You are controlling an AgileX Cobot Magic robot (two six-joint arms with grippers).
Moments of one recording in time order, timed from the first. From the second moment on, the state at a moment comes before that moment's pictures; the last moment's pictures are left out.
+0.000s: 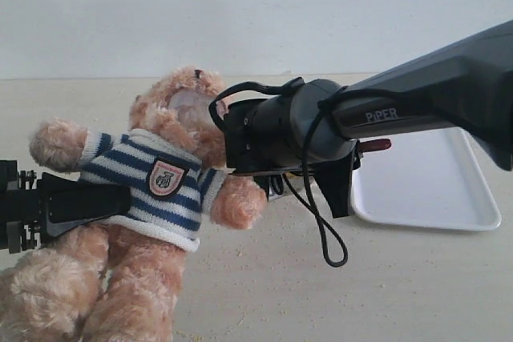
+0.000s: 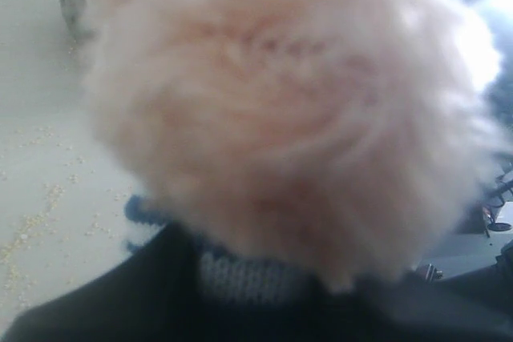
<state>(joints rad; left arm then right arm) 0.09 1.44 -0.38 -1.67 1.10 1.70 0.86 2.15 -1.39 -1.04 1.17 -0.12</state>
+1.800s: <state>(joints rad) 0.09 1.44 -0.38 -1.67 1.10 1.70 0.77 1.95 -1.51 -0.51 1.21 -0.31</state>
